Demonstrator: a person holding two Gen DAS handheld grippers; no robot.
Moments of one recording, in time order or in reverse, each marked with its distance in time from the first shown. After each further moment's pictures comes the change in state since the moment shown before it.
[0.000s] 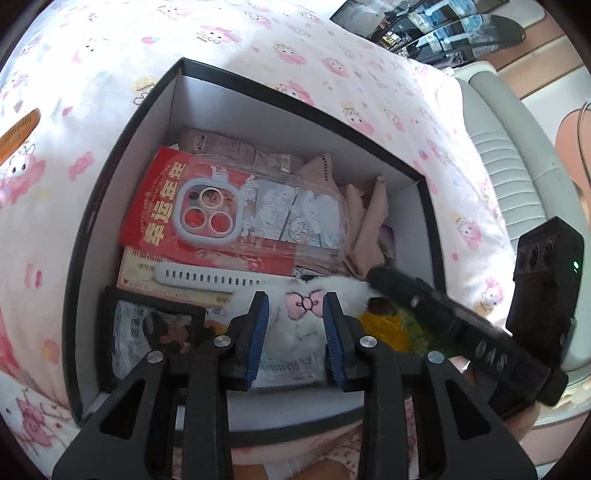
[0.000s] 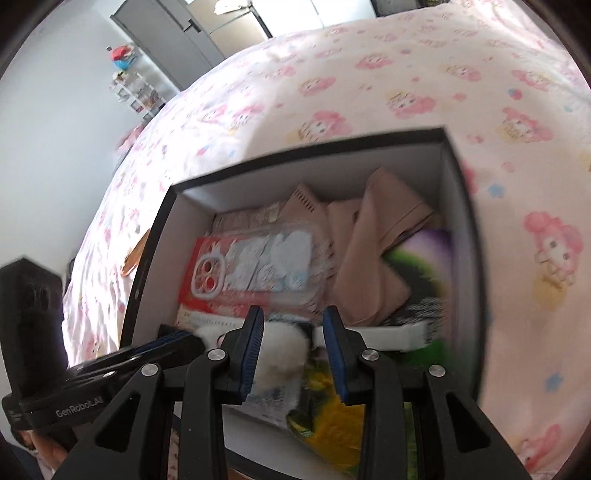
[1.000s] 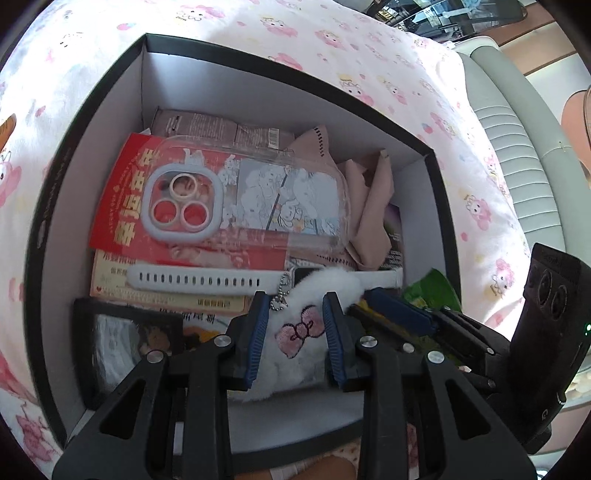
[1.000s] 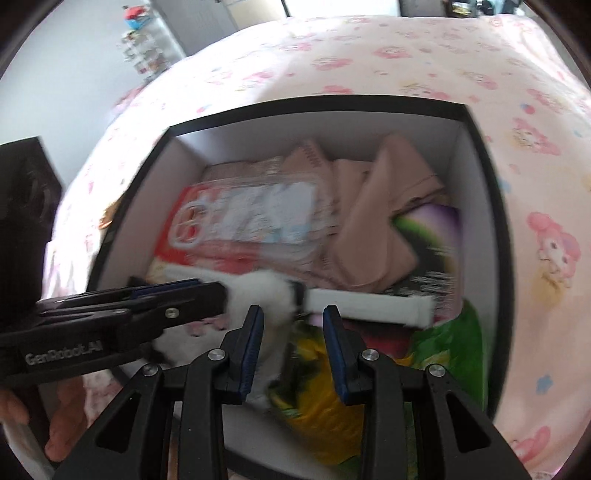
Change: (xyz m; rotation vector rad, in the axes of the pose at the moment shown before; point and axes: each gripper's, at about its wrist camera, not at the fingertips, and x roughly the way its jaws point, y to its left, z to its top) left arm 0.012 -0.009 0.011 0.046 0.087 -0.011; right arm 0.004 0.011 -0.033 -0.150 0.056 -0.087
